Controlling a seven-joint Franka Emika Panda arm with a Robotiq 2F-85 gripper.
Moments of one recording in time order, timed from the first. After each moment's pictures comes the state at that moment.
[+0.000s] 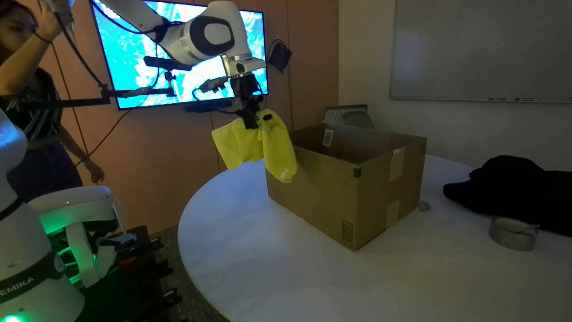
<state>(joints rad) -0.03 -0.09 0.24 -2.21 -0.09 2.30 0.92</state>
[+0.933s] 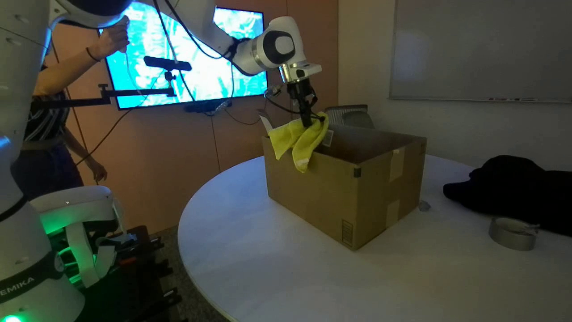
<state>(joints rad) 0.11 0.47 0.05 -1.52 -0.21 2.19 0.95</state>
